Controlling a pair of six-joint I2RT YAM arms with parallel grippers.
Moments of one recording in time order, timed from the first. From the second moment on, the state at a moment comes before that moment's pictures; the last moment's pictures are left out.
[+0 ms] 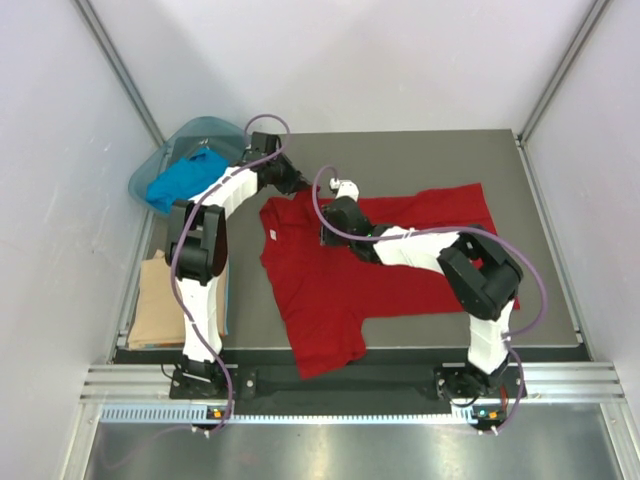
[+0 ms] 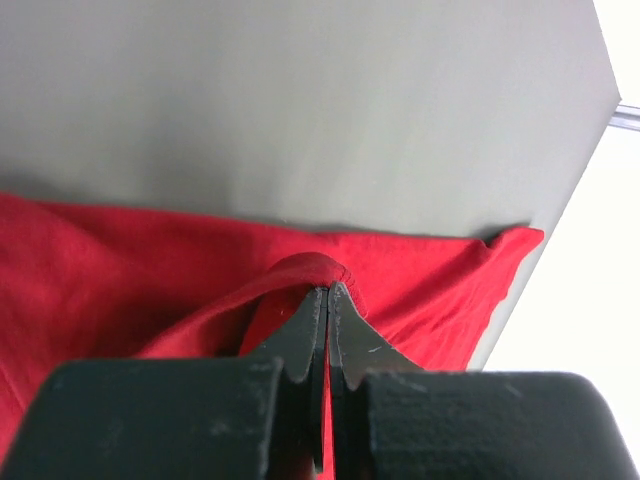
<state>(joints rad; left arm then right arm) -0.24 2.12 1.68 -0.32 0.30 -0.97 0.80 1.88 1.16 0.11 0.21 0.56</state>
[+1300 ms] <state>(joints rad) -0.18 2.25 1.73 -0.30 0.44 -1.04 0.85 2.18 1.49 -0.05 0.50 0.51</state>
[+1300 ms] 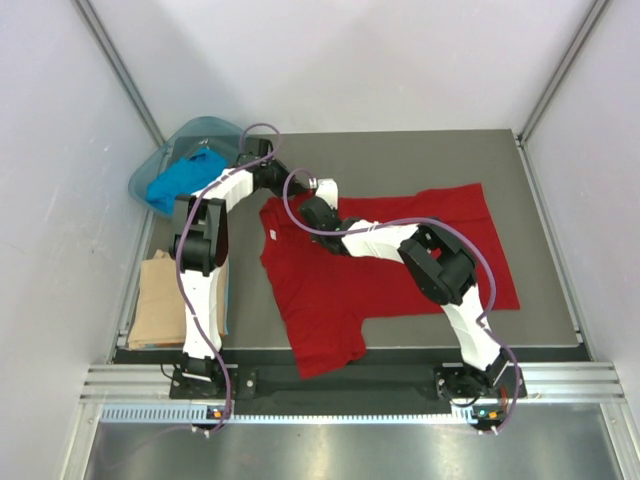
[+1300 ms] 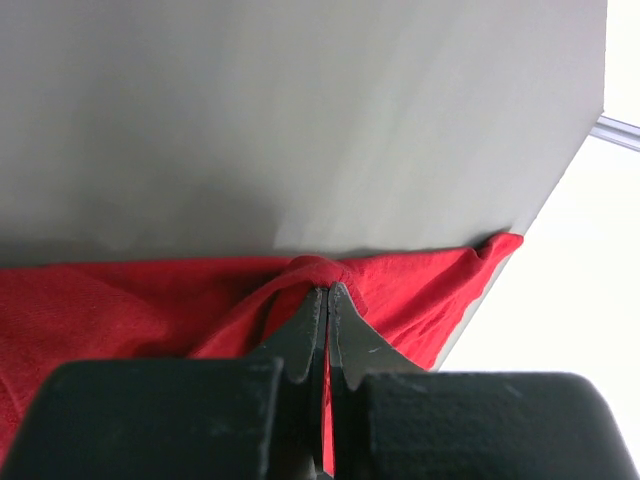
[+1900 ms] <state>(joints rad) -0.18 2.11 1.59 -0.38 0.36 -0.98 0.86 1.84 1.19 0.04 0.46 0.43</state>
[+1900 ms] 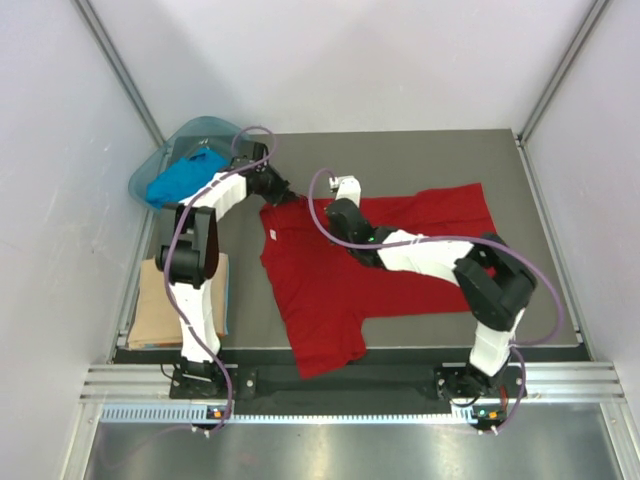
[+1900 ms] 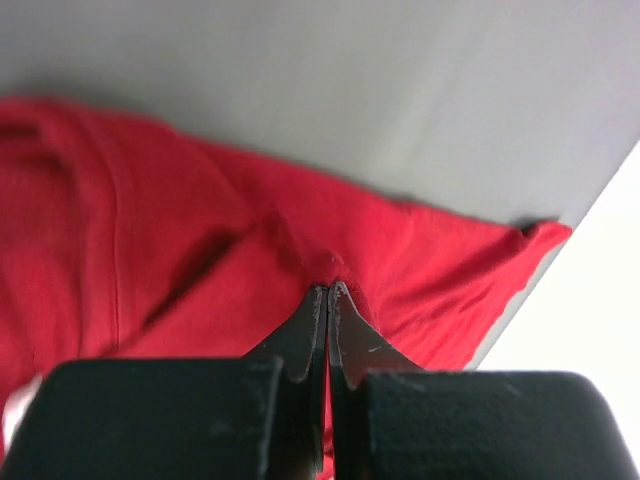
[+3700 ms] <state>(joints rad) -0.56 1.38 0.82 -0.50 -0.05 -1.04 0.86 1.49 0.72 0.18 0.26 0.40</state>
